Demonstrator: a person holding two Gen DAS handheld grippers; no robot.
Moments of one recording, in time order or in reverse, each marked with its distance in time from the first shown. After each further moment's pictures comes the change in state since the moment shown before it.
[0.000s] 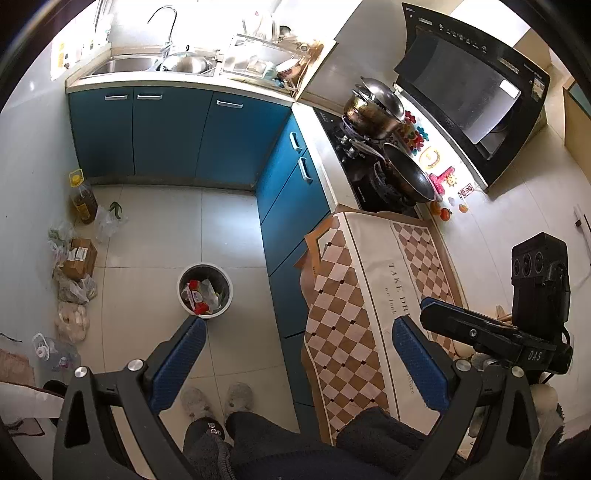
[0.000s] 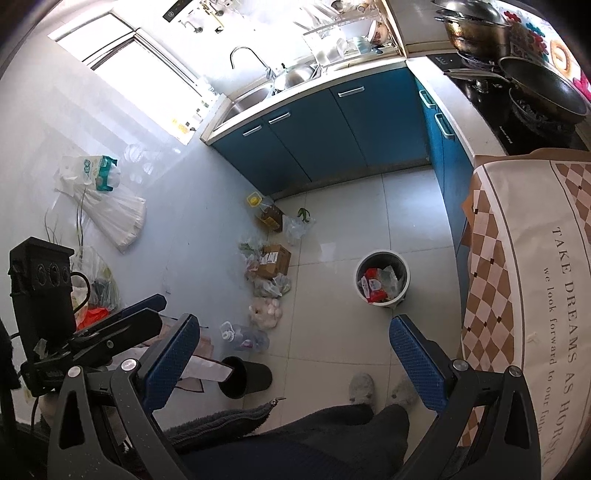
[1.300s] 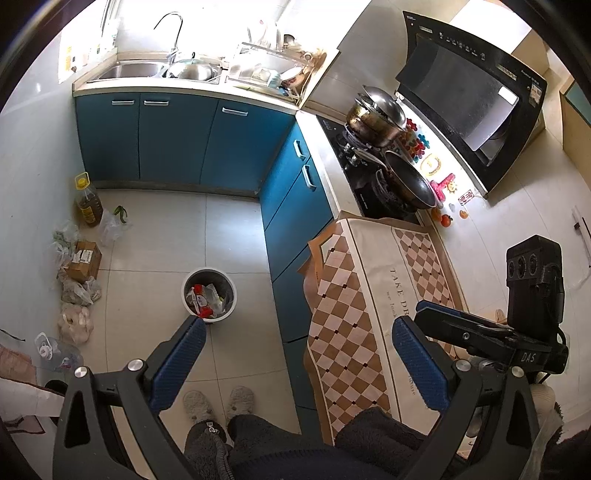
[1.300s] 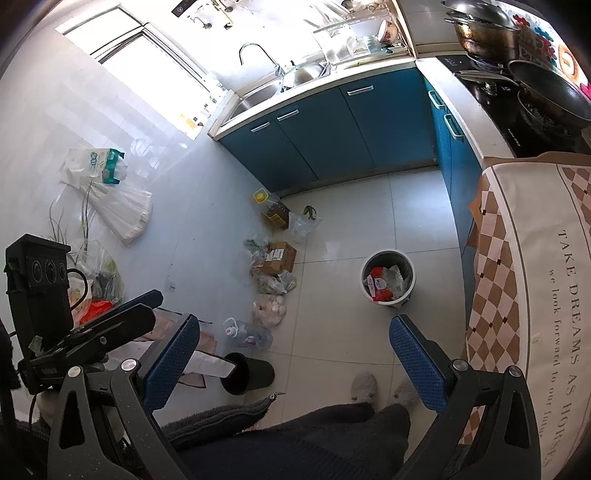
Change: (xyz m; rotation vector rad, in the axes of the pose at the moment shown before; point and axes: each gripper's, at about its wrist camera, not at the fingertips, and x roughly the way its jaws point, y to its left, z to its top) left arm -0.008 0.004 0.009 0.017 -0.008 0.000; right arm 0.001 0.005 -0.003 -0.035 0.019 0.024
